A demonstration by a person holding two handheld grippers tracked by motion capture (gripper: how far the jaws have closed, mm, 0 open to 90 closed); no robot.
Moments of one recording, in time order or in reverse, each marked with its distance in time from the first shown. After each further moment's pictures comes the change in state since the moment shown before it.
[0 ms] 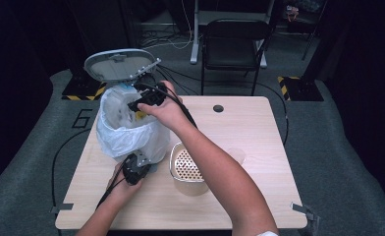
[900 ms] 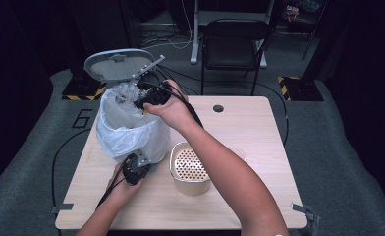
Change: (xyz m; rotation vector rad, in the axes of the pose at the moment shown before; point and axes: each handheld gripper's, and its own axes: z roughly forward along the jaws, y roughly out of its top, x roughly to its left) left arm 0.000 0.000 0.000 -0.009 -0.002 0.010; right arm 0.005 0.001 -0.026 0.017 0.029 -0.044
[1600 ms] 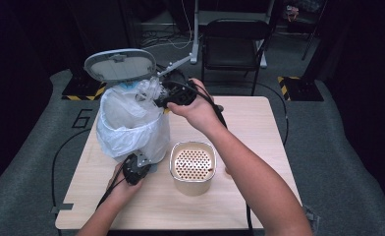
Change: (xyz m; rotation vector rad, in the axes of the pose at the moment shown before) left arm -0.001 0.000 0.000 0.009 0.011 -0.001; right arm -0.016 -0.025 -0.057 -0.014 -0.023 0.016
